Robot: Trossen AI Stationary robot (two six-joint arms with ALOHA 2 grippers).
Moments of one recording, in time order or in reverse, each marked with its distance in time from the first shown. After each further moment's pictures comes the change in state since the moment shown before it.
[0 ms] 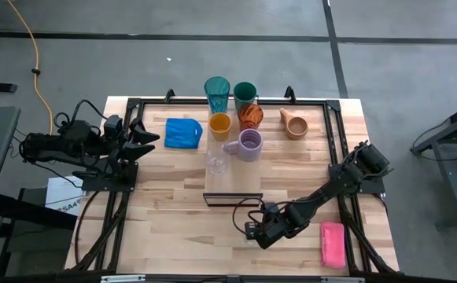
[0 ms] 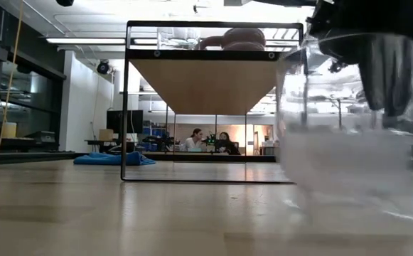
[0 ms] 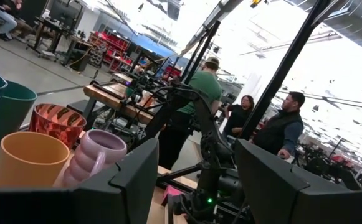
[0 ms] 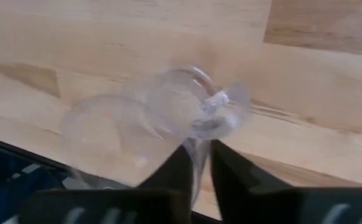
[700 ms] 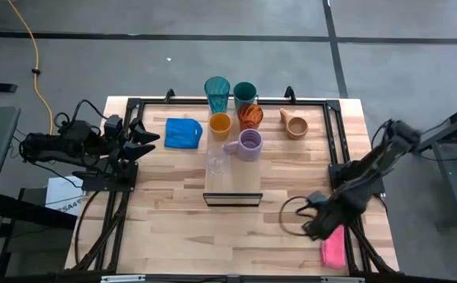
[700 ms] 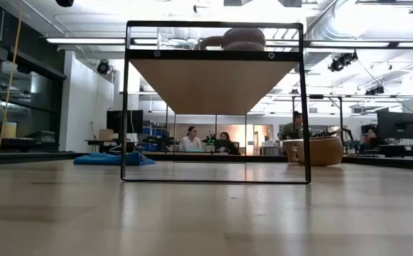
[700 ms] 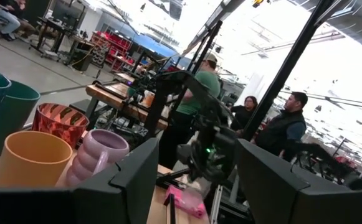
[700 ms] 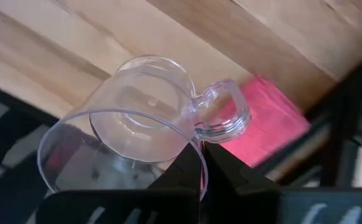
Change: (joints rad) left arm 0.000 0.001 0.000 -0.004 -0.008 0.000; right arm 0.198 -0.461 -0.164 -0.551 -0.228 -0.246
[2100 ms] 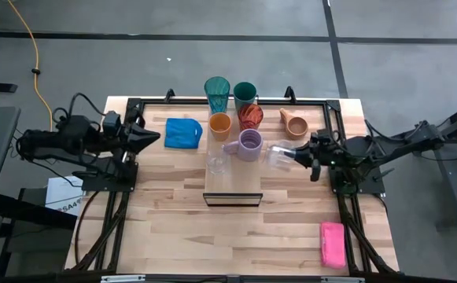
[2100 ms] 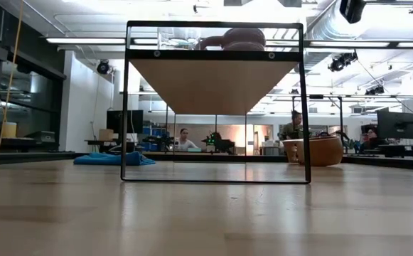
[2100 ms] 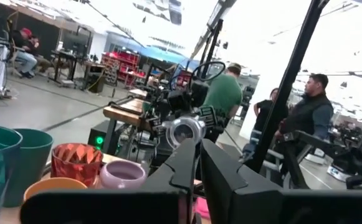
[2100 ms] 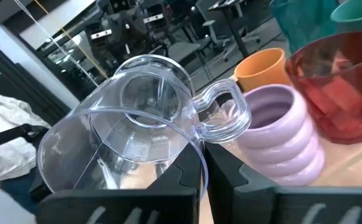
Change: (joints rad) left arm 0.000 0.118 0.115 0.013 -0.026 0.201; right arm -0.474 -0.684 -0.410 1.029 0.630 -1.180
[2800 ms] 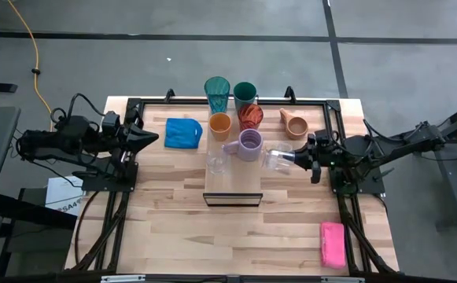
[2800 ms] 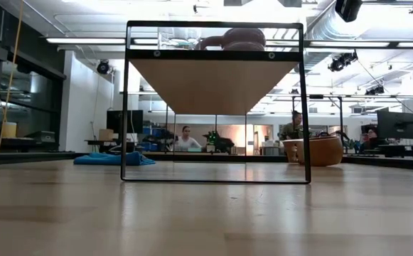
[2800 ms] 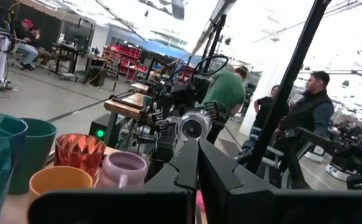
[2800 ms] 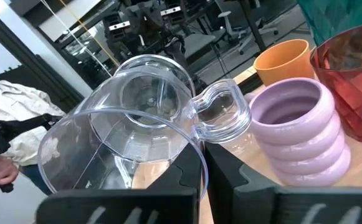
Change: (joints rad) left arm 0.000 -0.028 0.000 -0.054 -0.008 -0.025; right arm -0.024 0.013 0.000 0.024 -0.089 -0.007
